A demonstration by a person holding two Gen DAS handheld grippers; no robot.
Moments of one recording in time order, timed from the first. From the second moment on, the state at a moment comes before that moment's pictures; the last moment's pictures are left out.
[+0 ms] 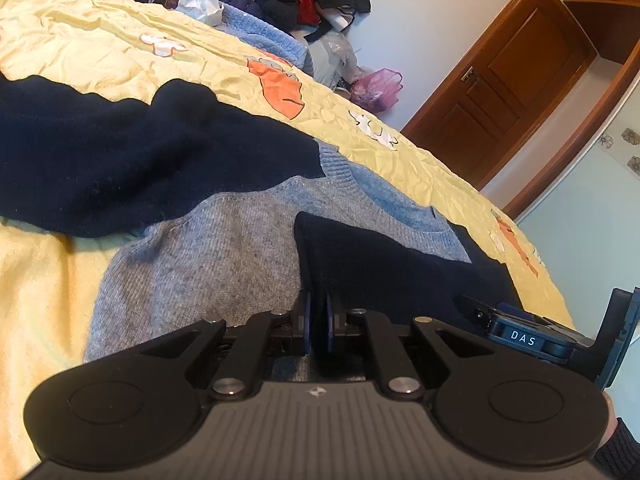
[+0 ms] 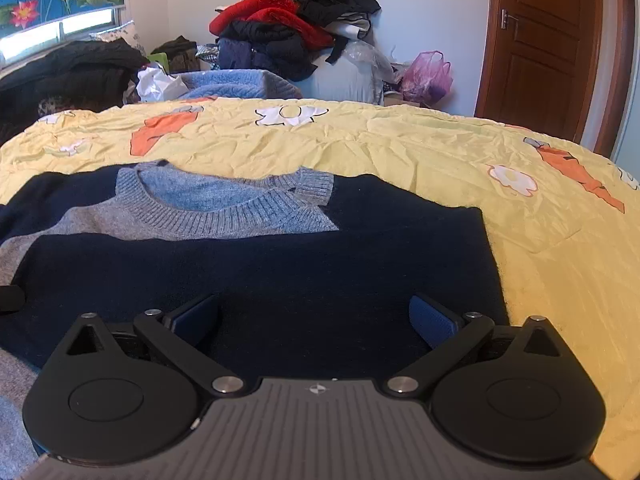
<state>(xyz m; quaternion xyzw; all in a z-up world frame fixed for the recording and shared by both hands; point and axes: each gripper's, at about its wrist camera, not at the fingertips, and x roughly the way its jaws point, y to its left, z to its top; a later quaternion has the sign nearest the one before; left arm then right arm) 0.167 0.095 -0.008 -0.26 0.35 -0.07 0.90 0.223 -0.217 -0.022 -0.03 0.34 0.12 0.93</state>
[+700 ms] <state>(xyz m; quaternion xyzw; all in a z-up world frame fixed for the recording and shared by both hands) 0.067 0.409 -0.004 -0.52 0.21 0.18 0.81 0.223 -0.219 -0.022 -0.02 0.34 0.12 0.93</state>
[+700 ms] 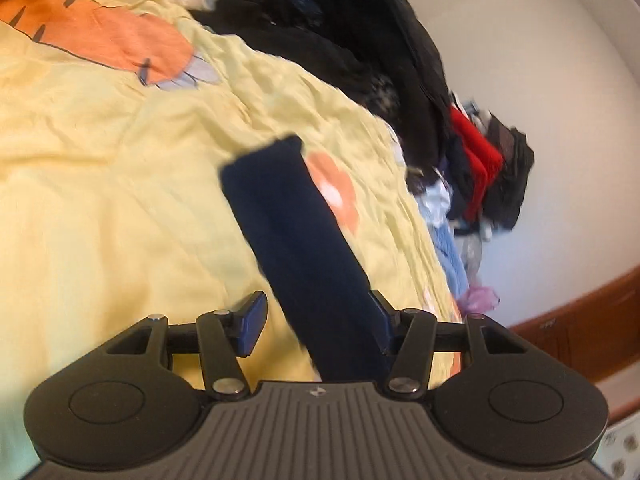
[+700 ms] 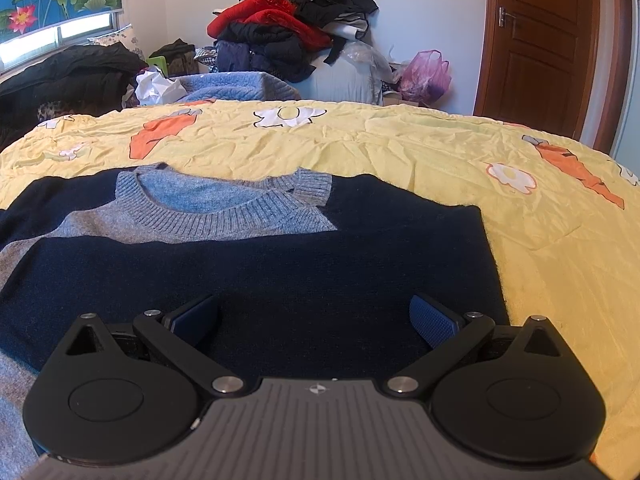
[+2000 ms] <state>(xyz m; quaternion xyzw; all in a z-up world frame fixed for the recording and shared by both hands) 0.146 -0.031 0.037 -0.06 0.28 -0.12 0.95 0.221 -0.229 -0.019 0.02 0.33 0.14 0.93</state>
